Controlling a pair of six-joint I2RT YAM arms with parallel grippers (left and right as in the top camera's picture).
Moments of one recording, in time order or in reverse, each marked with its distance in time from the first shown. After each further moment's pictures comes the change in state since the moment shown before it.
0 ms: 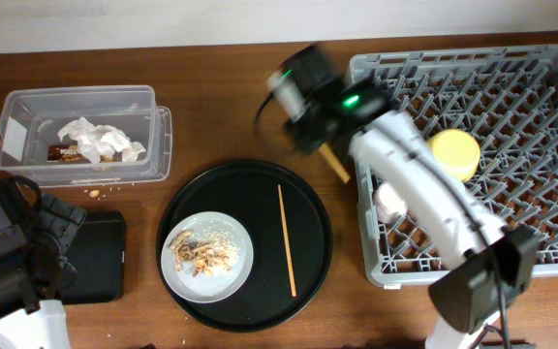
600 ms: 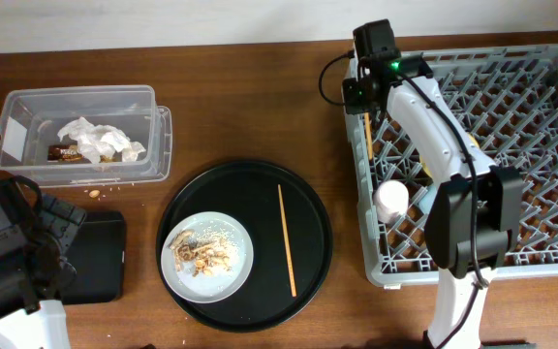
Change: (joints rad) left arm 0.000 0.000 0.000 -0.002 0.000 0.000; right arm -0.271 0.249 0.001 0.219 0.044 0.169
